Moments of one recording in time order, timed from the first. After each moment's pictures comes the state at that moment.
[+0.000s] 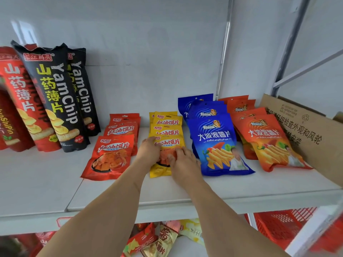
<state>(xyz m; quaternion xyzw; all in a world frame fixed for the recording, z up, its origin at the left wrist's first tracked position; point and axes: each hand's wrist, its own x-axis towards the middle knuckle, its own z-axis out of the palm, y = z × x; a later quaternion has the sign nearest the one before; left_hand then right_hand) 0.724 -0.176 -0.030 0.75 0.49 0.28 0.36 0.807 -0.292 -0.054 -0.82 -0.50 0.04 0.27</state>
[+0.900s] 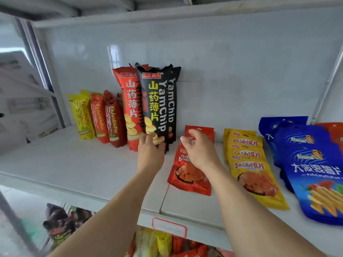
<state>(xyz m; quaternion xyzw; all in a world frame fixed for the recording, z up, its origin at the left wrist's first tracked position) 0.515 -0.120 0.003 0.65 0.55 0.48 0.20 0.661 -0.175 0.034 -0.67 -0.60 0.09 0.43</state>
